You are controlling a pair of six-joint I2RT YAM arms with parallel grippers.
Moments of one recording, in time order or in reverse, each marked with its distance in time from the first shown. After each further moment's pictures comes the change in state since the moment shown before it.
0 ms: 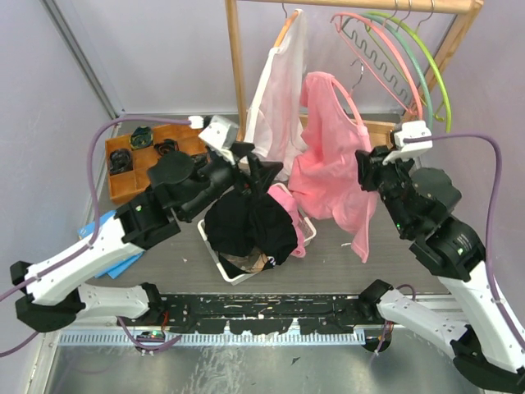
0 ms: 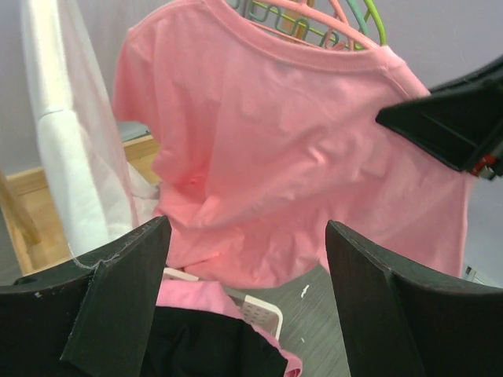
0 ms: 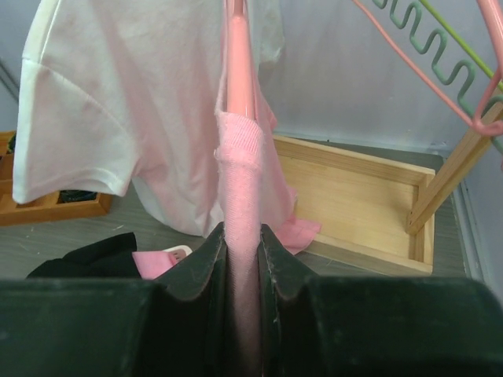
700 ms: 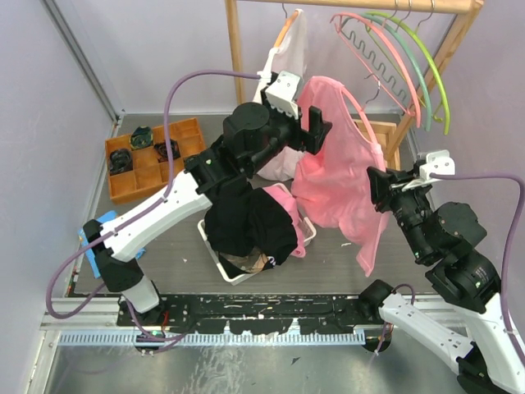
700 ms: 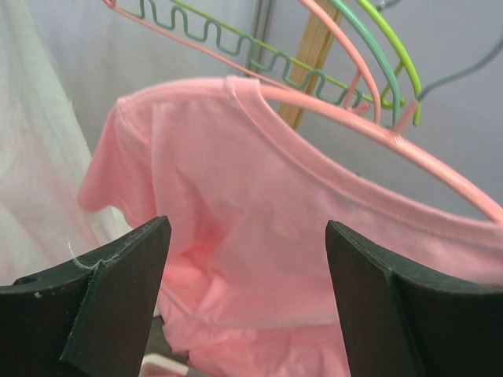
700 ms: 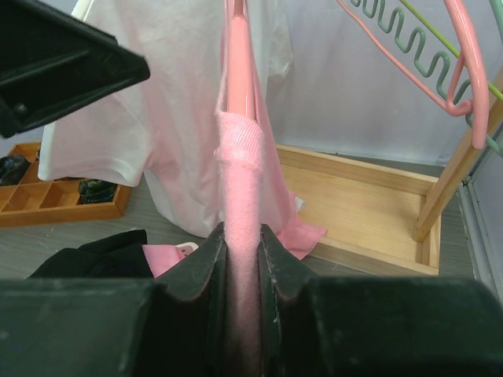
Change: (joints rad) left arm 0.053 0.524 0.503 -0.008 0.014 0.019; right arm 0.000 -0.226 -0.166 0.036 -0.068 -0.009
